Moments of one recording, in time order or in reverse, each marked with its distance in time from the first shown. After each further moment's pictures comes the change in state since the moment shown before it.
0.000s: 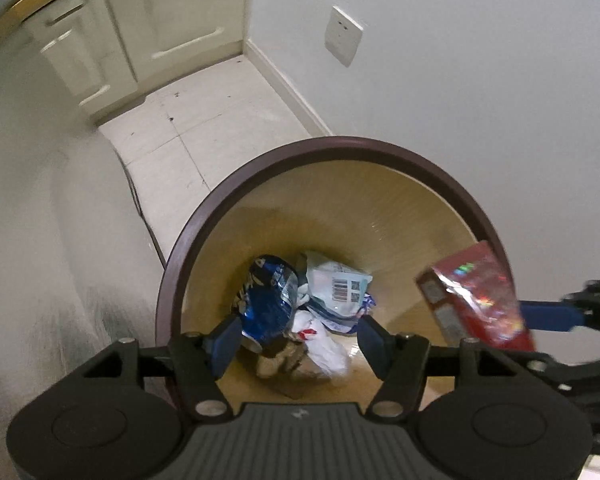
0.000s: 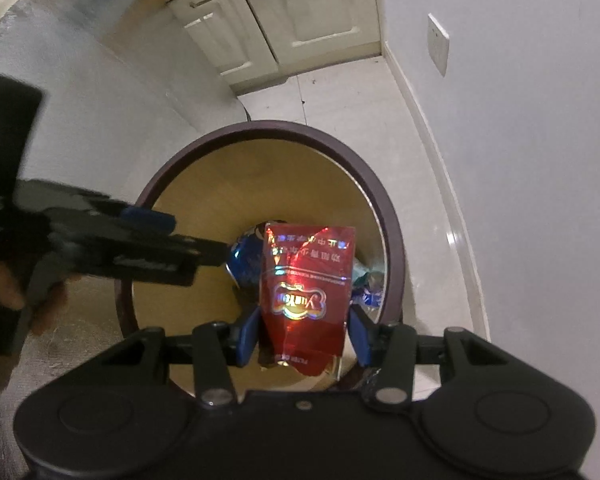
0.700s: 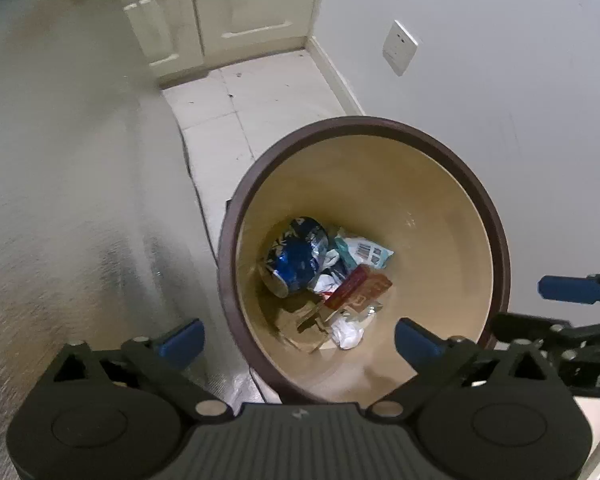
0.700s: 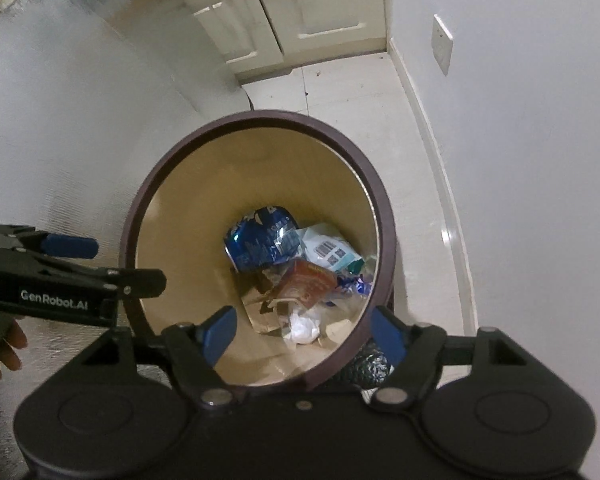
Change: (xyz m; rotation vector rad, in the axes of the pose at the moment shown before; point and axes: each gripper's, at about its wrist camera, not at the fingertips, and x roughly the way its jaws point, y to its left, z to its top) left arm -0.056 0.004 -0.050 -0.170 -0.009 0.094; right arm -0.021 -0.001 -0.008 -0.054 0.022 -0.012
